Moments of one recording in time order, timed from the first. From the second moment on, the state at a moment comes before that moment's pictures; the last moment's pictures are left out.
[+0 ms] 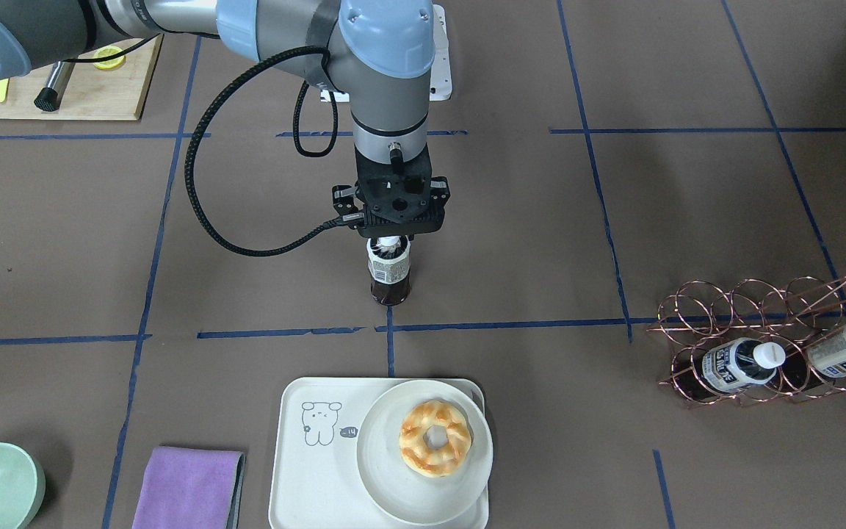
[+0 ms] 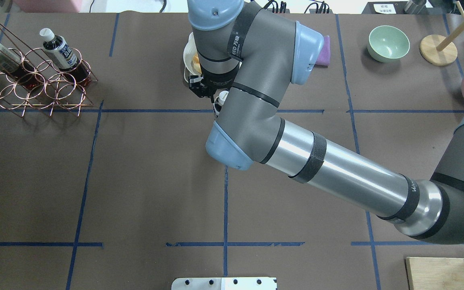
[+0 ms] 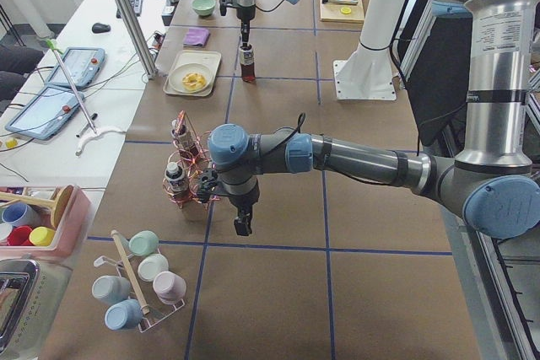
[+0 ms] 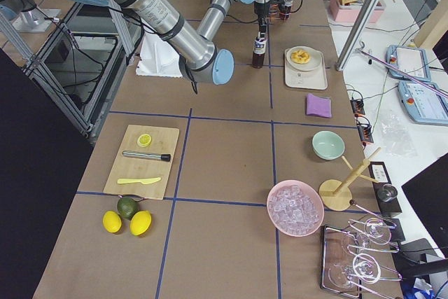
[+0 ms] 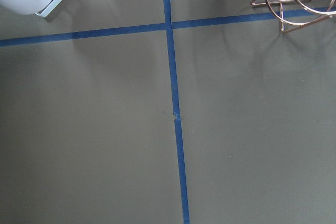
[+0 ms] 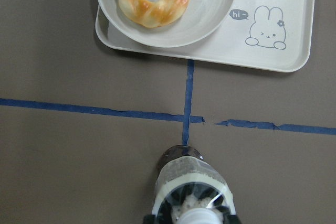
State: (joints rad) left arm -1.53 -1.51 -1.81 -1.32 -2.33 0.11; right arm 0.65 -0.53 1.48 -1.81 1.91 1.00
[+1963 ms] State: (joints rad) left arm -1.53 -1.51 -1.82 -1.32 -2.33 0.11; right arm 0.95 -0.40 1.04 -1.62 2.06 0.82
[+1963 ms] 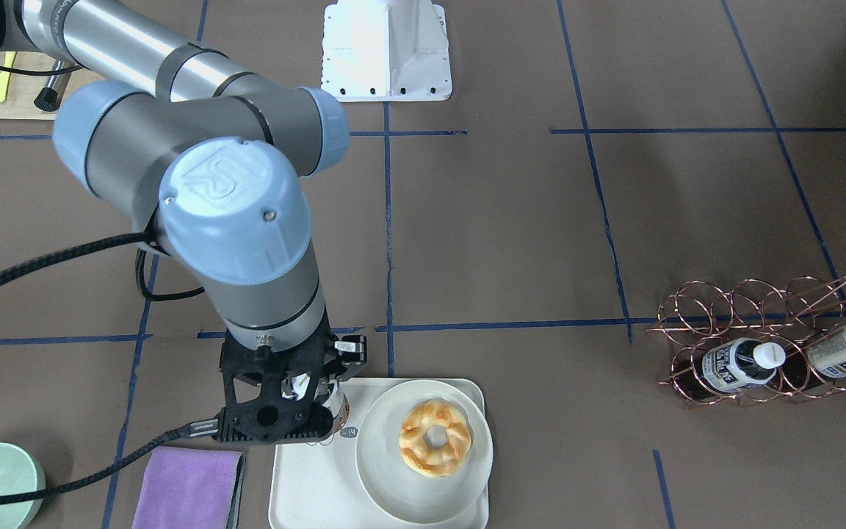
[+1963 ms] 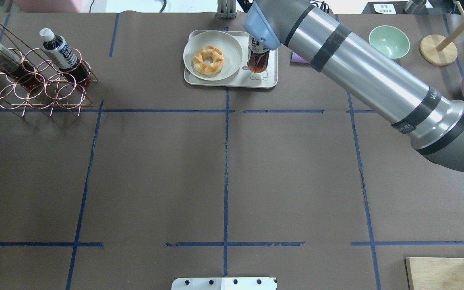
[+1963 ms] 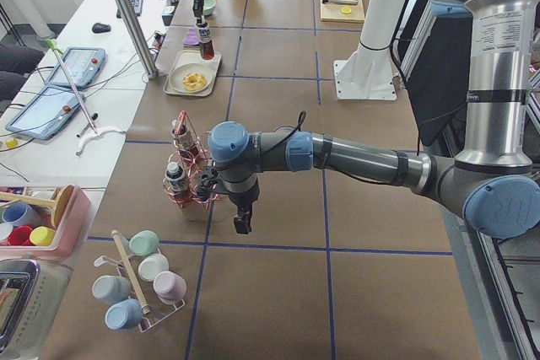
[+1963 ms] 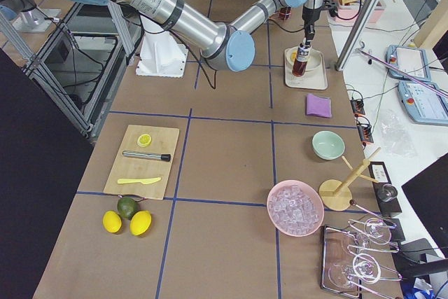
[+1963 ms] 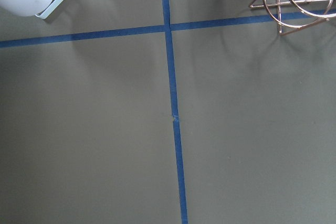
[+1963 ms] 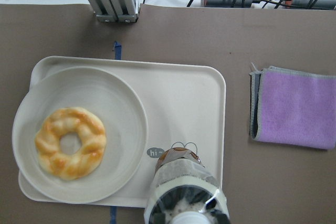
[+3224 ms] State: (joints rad) left arm -1.53 -1.52 -1.83 -1.32 -2.33 0.10; right arm 0.94 -0.39 0.95 -1.53 2.07 0.82
